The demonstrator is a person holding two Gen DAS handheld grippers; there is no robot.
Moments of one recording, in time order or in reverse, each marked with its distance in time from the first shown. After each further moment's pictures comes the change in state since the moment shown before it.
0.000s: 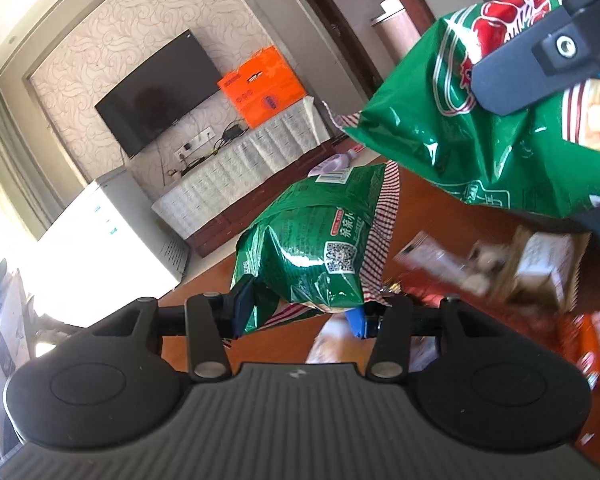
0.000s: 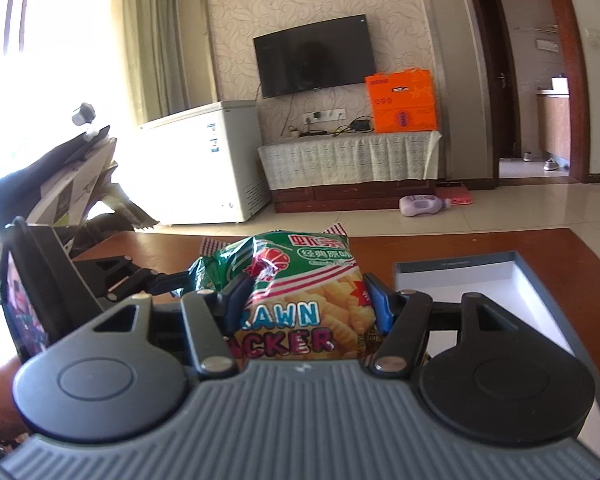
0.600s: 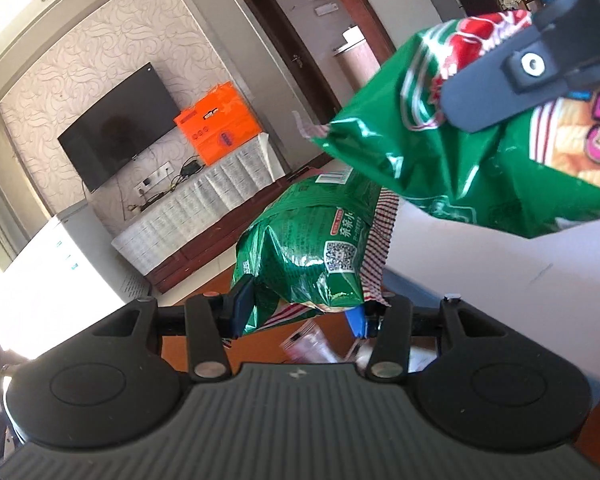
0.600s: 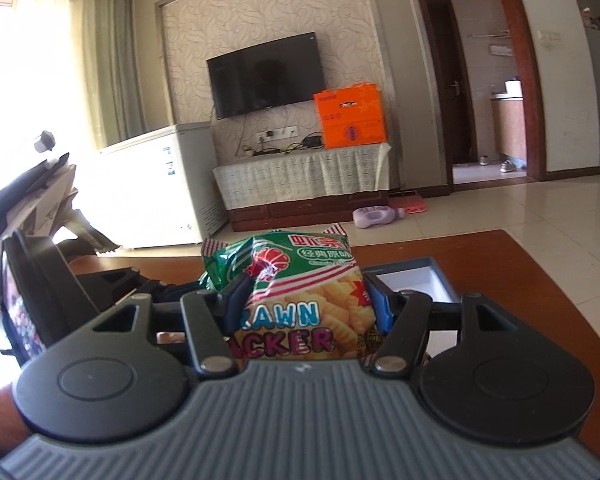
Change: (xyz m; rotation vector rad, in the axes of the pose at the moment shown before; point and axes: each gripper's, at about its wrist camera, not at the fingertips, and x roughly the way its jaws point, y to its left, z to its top) left arm 0.007 -0.074 0.068 0.015 -0.094 -0.112; right arm -0.036 -0.056 -0.003 0.064 -0.049 -0.122
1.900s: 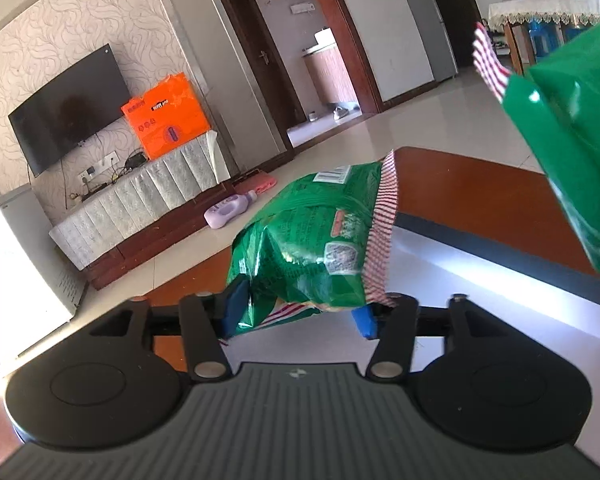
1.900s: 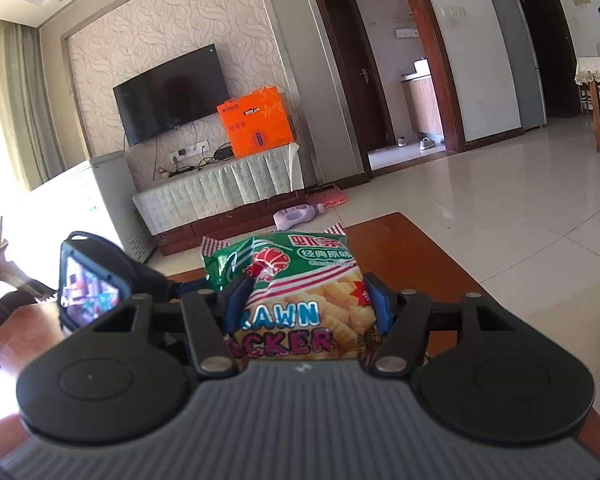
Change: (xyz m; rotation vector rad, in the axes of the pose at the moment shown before) left arm 0.180 -0.068 0.078 -0.090 0.015 -0.158; right arm -0.006 -0.062 -0.009 0.167 -0.008 -0.207
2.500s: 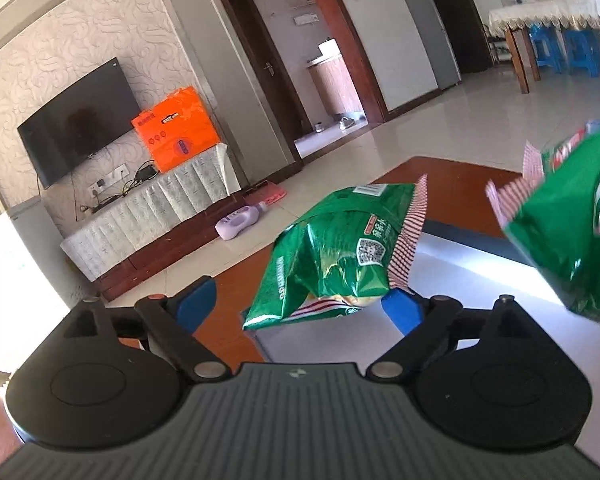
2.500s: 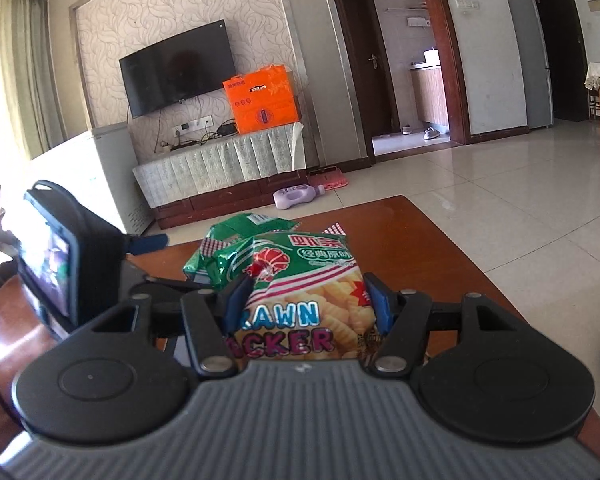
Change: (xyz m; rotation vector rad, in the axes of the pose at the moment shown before) left arm -0.048 0.029 -0.014 0.003 -0.054 0.026; right arm 0.008 0.011 -0.006 -0.070 0.059 -0.003
